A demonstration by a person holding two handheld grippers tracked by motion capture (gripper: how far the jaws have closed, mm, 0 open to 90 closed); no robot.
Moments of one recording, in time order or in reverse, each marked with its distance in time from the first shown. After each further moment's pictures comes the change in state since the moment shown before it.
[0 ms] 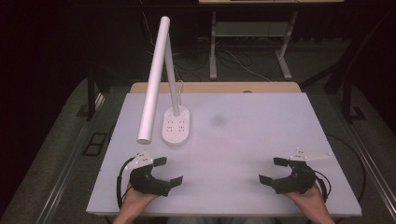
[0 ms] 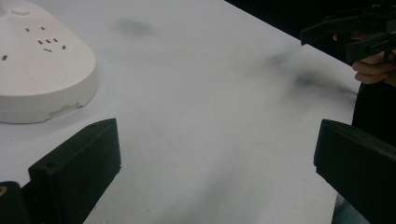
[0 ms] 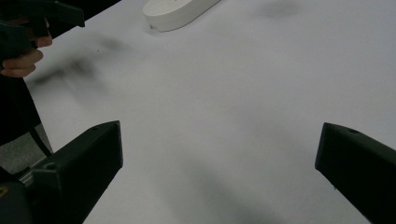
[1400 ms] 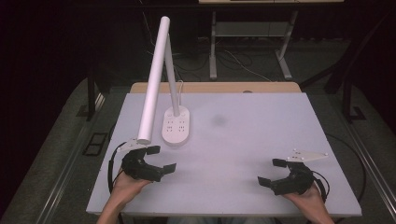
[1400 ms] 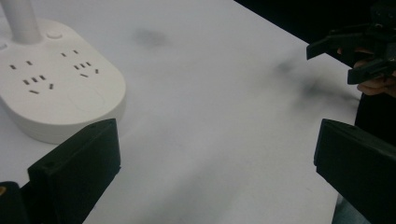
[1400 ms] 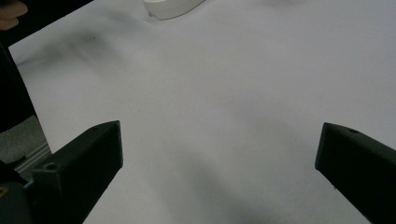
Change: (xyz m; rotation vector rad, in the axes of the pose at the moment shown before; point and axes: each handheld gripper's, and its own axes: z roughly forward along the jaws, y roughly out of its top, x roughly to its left) left arm 0.021 0.041 -0.015 0.057 0.005 -0.009; right arm 0.002 -0.001 0.004 0.038 -0.004 -0.013
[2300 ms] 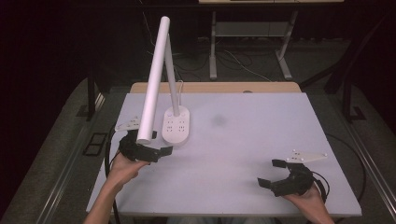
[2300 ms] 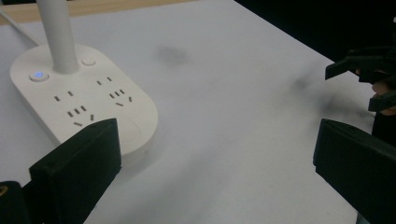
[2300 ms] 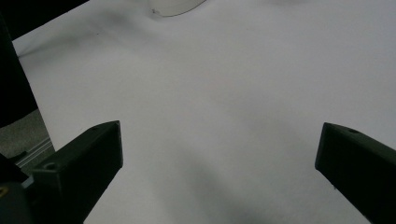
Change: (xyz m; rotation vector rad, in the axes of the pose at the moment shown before) left arm 0.024 0.037 0.001 0.018 0.029 -0.006; right arm 0.001 -0.001 0.000 0.005 0.007 -0.021
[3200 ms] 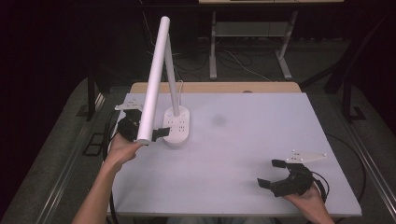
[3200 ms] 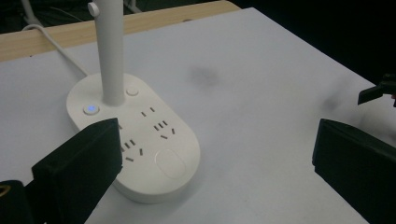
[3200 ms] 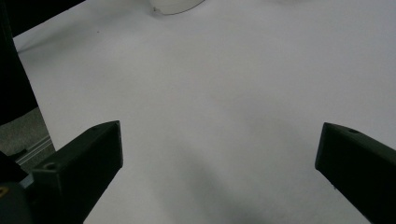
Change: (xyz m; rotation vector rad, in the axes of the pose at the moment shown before) left arm 0.031 0.038 0.005 0.013 0.057 -0.011; right arm 0.000 -0.001 0.001 0.008 0.005 0.001
